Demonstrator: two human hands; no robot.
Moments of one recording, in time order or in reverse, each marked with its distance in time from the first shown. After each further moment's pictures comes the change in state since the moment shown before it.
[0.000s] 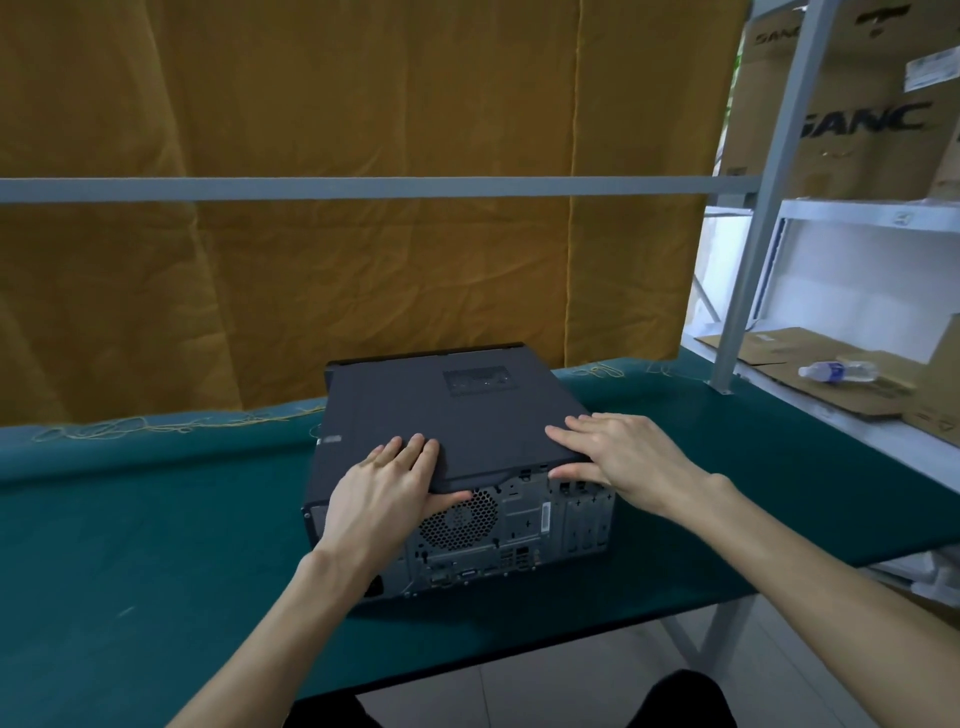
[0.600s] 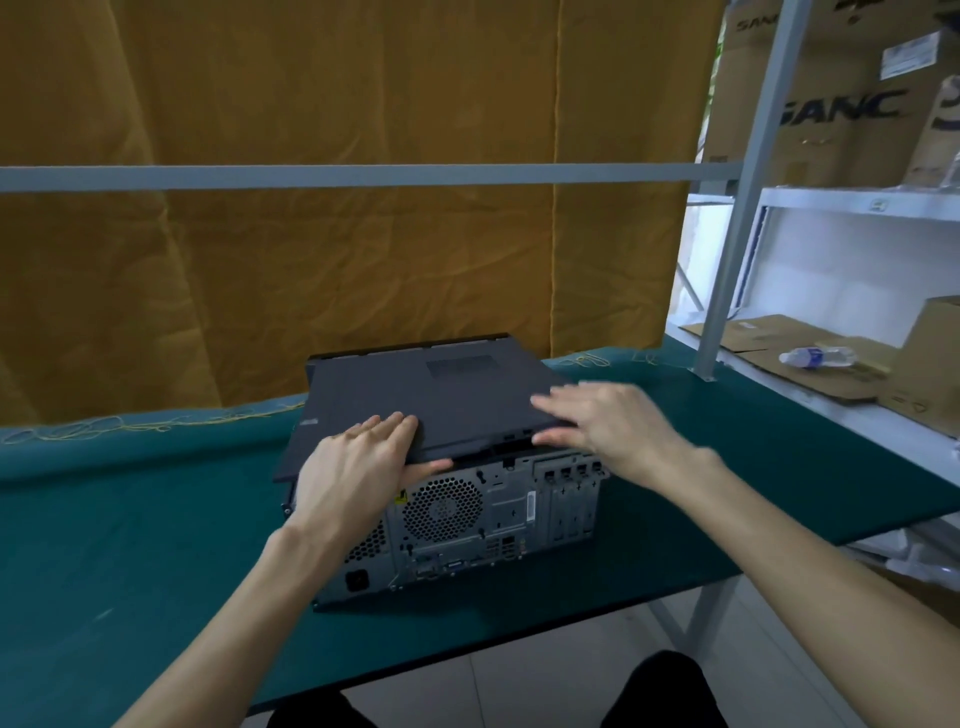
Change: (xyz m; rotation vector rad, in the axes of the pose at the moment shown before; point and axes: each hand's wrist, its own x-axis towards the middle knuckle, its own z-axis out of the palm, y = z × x) left_hand 0.010 -0.009 -0.024 -0.006 0.030 0.001; right_hand 0.001 0.001 -0.024 0.103 0.112 0.015
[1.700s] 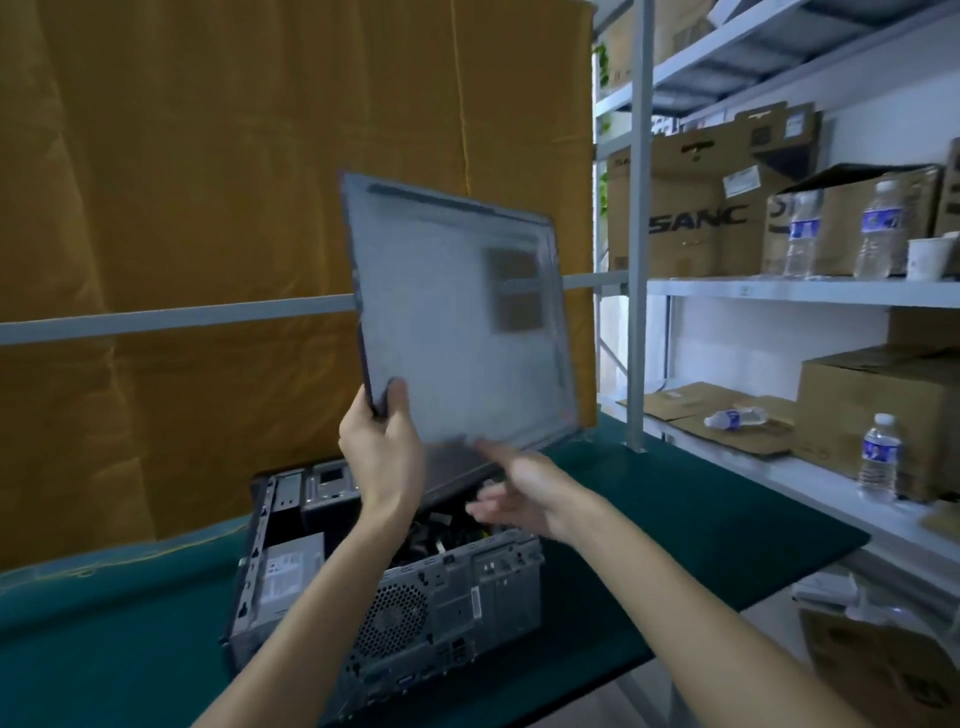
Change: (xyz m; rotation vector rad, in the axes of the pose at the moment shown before) left_hand 0.116 0.083 -0.075 -1.433 0.603 -0.624; right_hand 0.012 -0.024 -0.042 1.831 0.022 0.745
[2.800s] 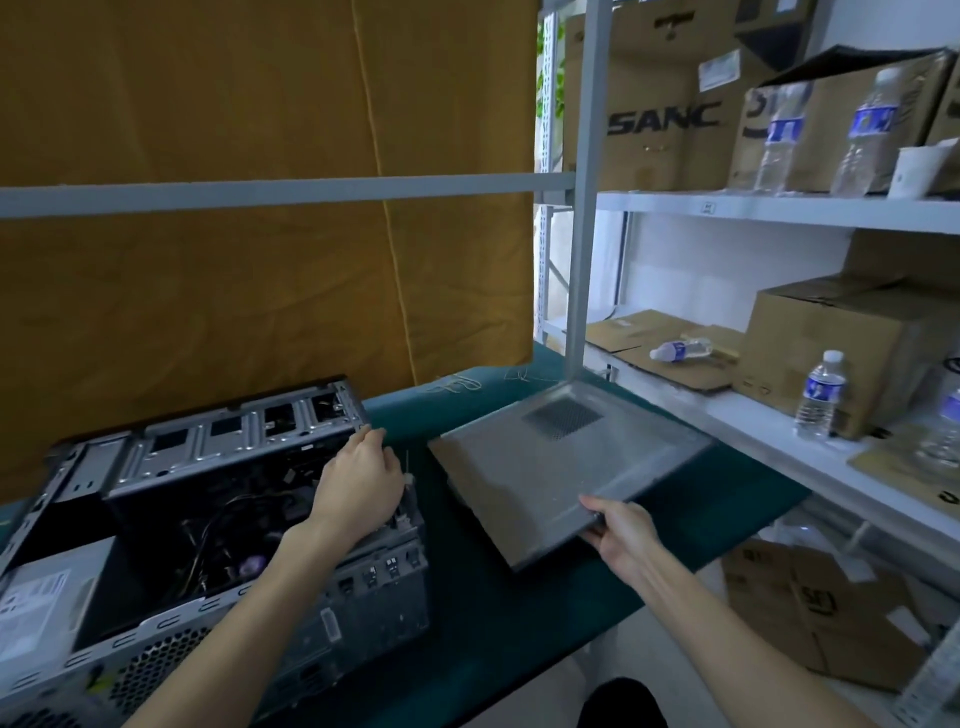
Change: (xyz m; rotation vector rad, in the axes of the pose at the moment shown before) left_hand -0.012 -0.174 0.099 1.009 -0.775 -0.188; right_hand 0.086 0.118 -0.276 0.488 0.580 0.030
